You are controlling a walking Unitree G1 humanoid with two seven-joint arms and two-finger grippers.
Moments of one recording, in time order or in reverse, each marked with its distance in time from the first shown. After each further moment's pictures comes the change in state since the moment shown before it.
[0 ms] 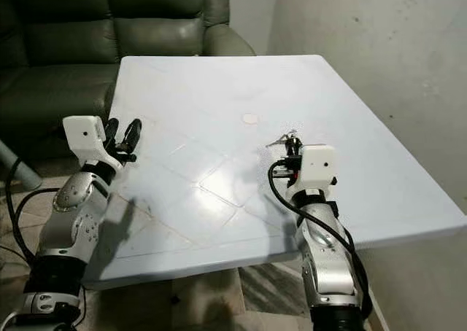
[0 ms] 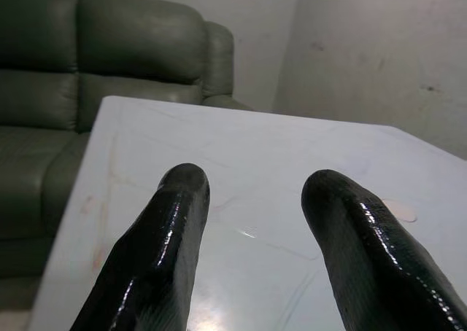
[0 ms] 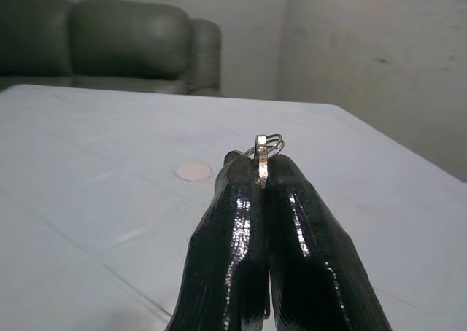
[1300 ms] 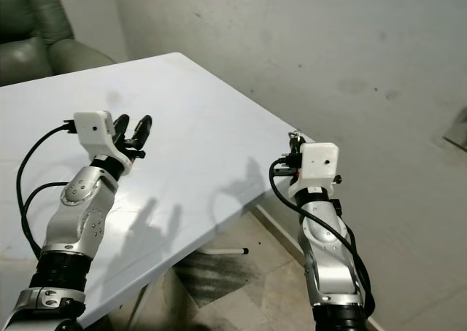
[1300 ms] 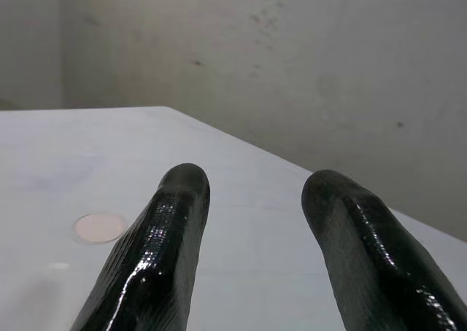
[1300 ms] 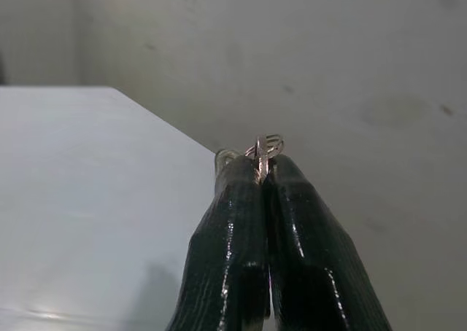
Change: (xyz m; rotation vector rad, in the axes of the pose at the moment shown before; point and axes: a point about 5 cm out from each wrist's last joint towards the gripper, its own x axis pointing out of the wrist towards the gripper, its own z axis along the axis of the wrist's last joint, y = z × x) left arm 0.007 -0.011 0.005 -0.005 0.006 -0.055; right arm 0.000 -0.001 0.001 -0.038 0.015 -0.010
